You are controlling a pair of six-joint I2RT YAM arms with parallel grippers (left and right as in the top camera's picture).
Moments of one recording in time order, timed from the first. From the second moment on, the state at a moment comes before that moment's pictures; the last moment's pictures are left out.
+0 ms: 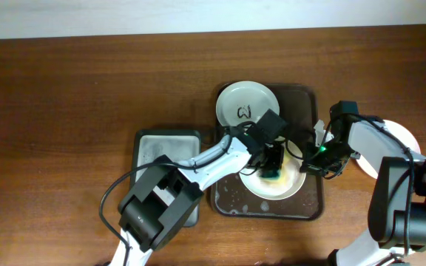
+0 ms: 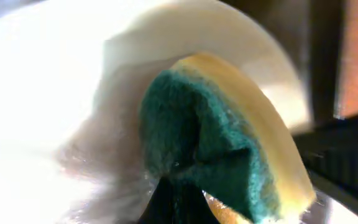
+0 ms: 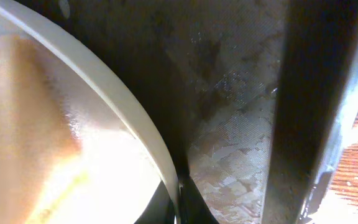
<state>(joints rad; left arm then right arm) -0.84 2.15 1.48 -0.50 0.21 -0.64 -0.12 1.81 1.02 -0.87 -0.34 0.07</state>
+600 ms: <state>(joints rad) -0.82 2.14 1.54 -0.65 -0.01 -0.56 -0.13 1.81 1.02 -0.88 -0.33 0.08</state>
